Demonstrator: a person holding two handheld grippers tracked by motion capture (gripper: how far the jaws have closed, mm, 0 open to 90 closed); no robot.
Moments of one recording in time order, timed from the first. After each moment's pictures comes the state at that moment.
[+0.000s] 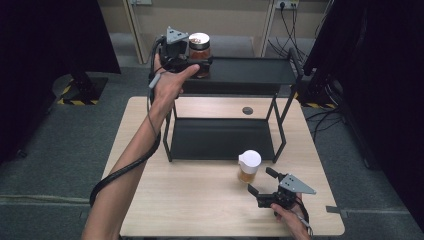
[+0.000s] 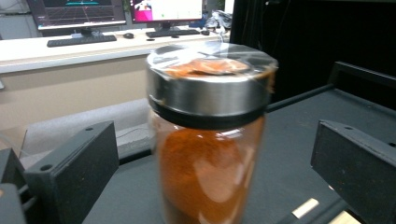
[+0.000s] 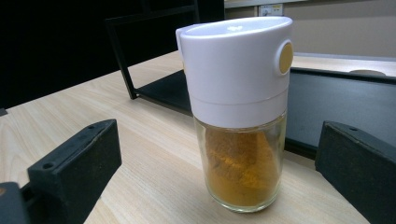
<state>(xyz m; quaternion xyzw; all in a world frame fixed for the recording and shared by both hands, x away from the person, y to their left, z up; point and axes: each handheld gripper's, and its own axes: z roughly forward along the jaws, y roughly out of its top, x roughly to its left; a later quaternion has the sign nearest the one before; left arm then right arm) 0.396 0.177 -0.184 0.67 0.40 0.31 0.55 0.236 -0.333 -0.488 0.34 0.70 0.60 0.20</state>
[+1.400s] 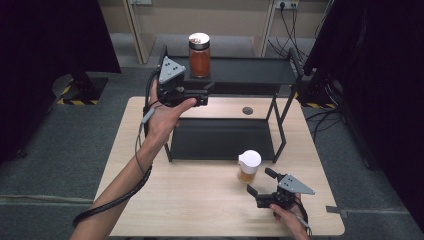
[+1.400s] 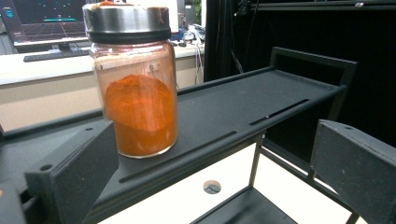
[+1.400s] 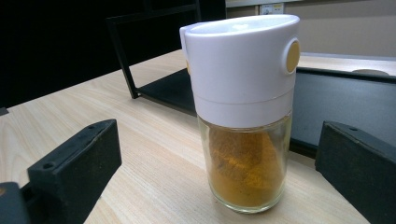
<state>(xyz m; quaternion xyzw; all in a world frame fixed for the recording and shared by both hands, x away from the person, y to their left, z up) 0.329 0.190 -0.226 0.67 0.35 0.30 0.58 0.236 -0.331 -0.488 0.34 0.70 0.60 0.20</state>
